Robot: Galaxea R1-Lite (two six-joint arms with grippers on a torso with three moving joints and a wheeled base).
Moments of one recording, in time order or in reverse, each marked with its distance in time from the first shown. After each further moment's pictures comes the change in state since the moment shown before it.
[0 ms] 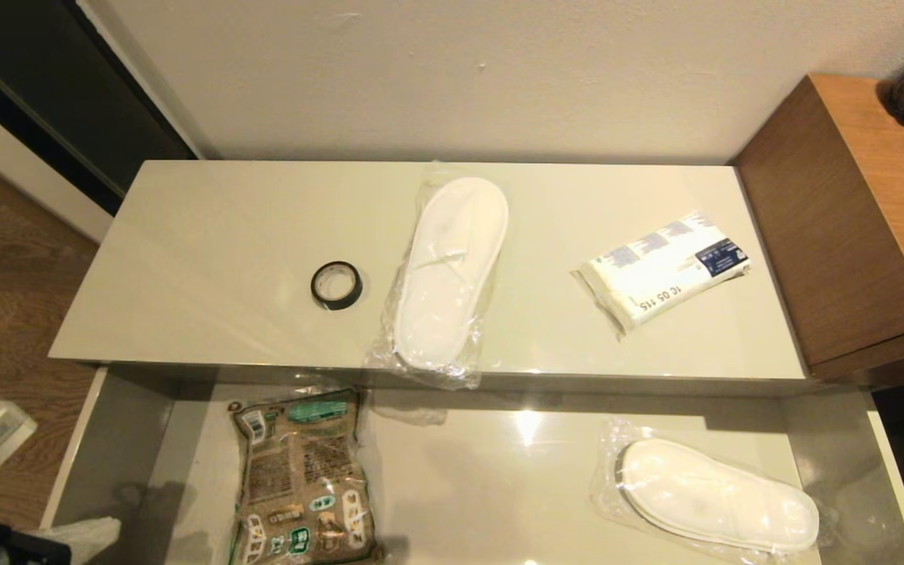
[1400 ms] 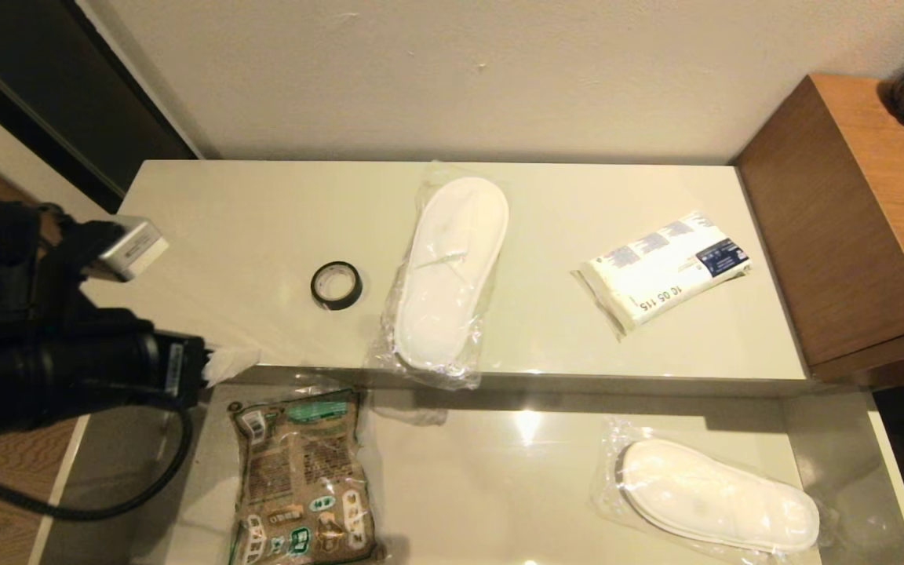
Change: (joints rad) left arm -0.079 0.416 -0.337 -0.249 -0.022 0.043; right arm 0.000 0.000 0.000 0.000 0.000 0.000
